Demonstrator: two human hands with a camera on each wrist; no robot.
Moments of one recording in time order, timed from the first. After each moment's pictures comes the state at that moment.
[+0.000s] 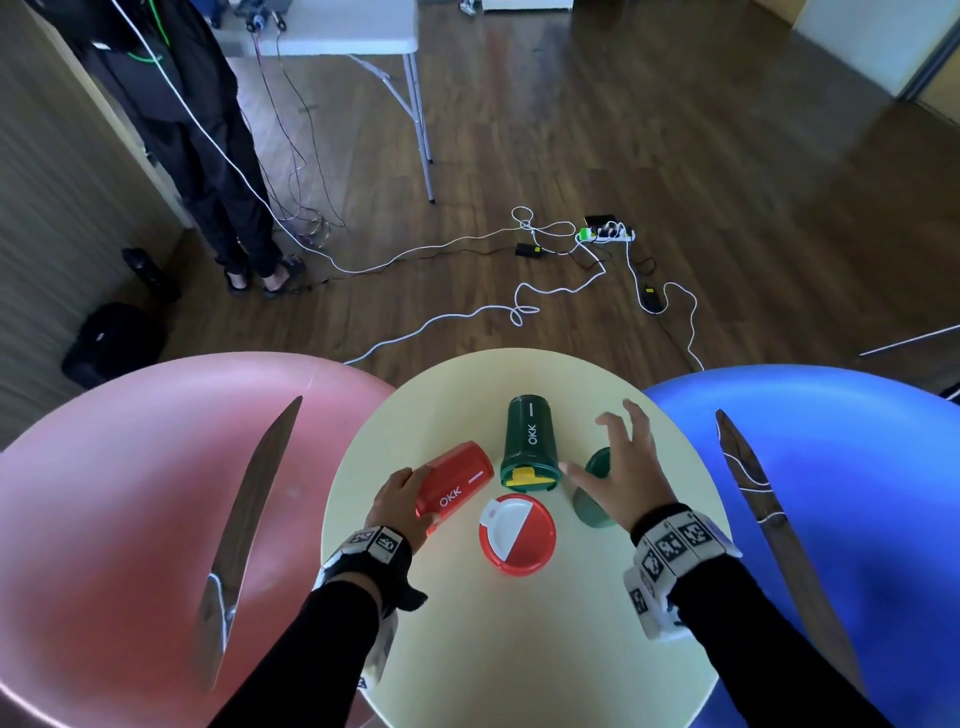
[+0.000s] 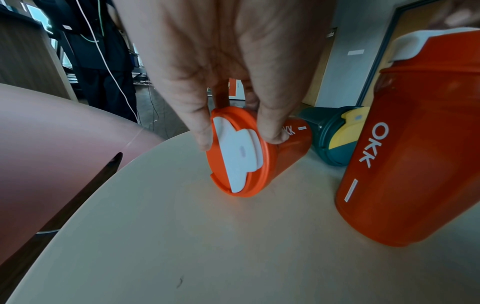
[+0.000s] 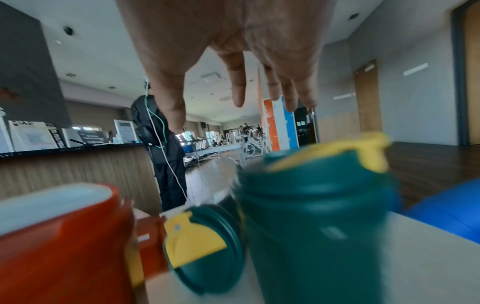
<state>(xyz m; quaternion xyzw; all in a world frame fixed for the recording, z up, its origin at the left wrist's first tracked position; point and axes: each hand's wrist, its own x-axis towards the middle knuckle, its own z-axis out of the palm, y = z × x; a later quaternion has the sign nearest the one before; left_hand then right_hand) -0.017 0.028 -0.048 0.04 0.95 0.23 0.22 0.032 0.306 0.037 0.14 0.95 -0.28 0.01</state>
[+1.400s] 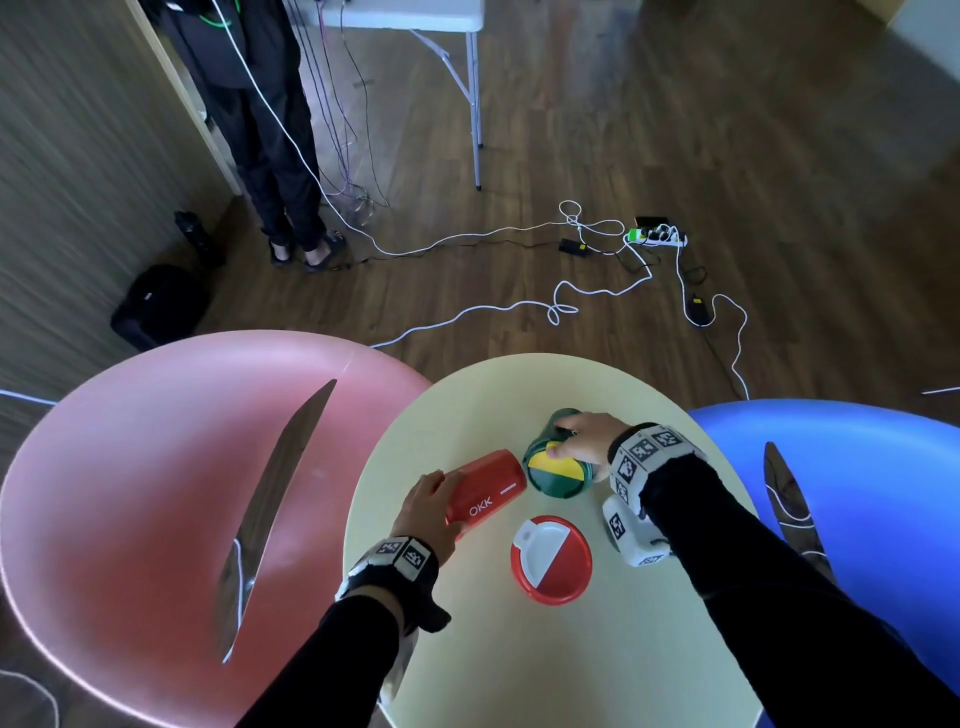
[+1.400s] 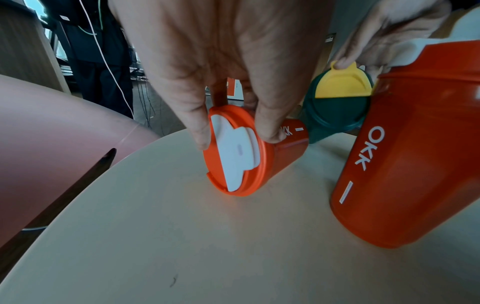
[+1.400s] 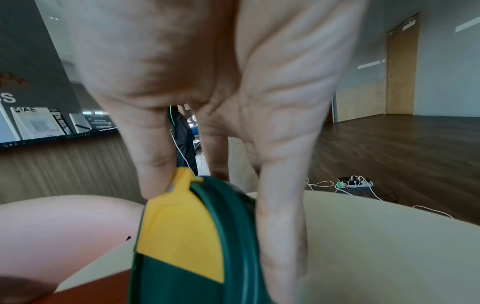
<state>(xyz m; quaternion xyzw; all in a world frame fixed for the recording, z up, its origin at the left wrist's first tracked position) -0.014 0.028 -0.044 0.04 0.94 0.25 0.21 -0.085 0.263 0.045 0.09 0.90 -0.21 0.37</state>
